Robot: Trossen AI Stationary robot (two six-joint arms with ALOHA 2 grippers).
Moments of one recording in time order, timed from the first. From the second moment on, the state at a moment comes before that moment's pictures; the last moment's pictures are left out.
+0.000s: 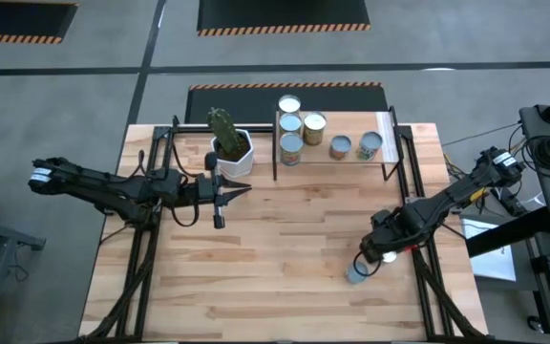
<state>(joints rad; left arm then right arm) -0.13 1.00 0.70 0.31 -0.28 0.28 0.50 1.23 0.89 -1.18 -0.21 1.69</state>
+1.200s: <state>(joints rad) -0.13 1.00 0.70 0.32 -0.28 0.28 0.26 1.25 1.27 -1.41 0.03 1.25</state>
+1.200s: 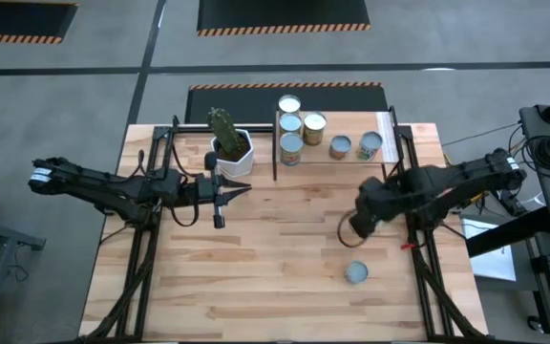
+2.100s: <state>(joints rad) -0.13 1.00 0.70 0.32 -0.28 0.28 -0.24 1.79 2.06 -1.54 0.05 -0.01</state>
